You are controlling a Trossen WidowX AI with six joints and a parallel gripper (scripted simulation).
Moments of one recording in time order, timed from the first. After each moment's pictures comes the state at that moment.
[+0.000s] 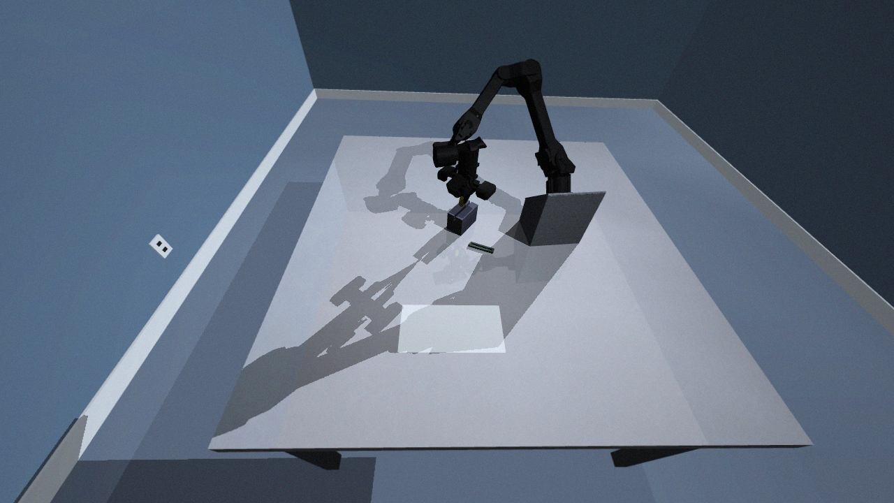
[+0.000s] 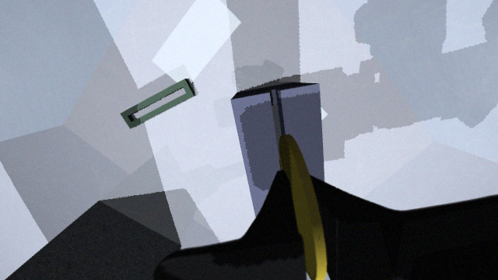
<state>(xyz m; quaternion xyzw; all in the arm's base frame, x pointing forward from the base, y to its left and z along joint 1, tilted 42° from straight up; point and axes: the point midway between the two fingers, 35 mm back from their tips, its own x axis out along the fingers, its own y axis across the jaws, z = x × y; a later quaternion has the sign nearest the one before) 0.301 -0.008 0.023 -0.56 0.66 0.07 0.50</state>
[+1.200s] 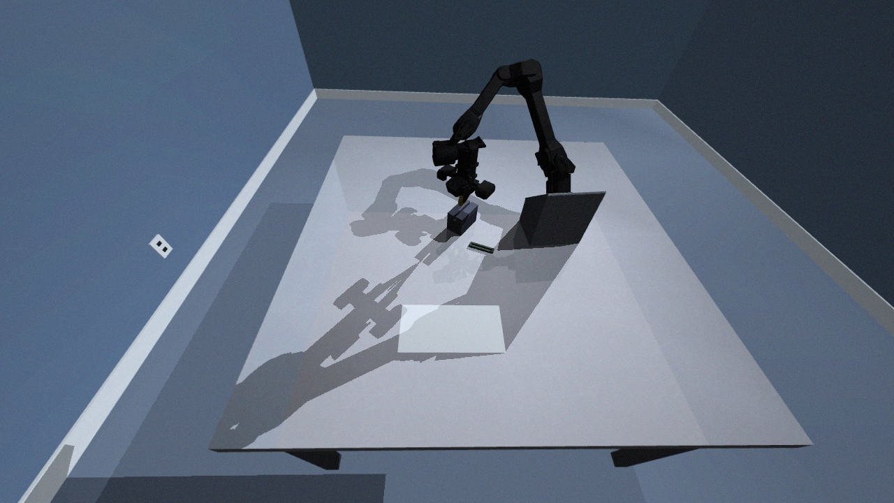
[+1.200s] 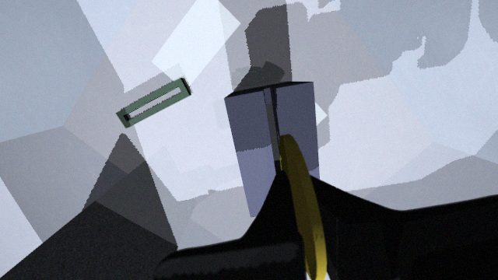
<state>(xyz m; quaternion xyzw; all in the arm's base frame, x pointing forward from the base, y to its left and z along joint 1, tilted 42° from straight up) 0.303 -0.012 0.025 -0.56 0.65 0.07 0.51</state>
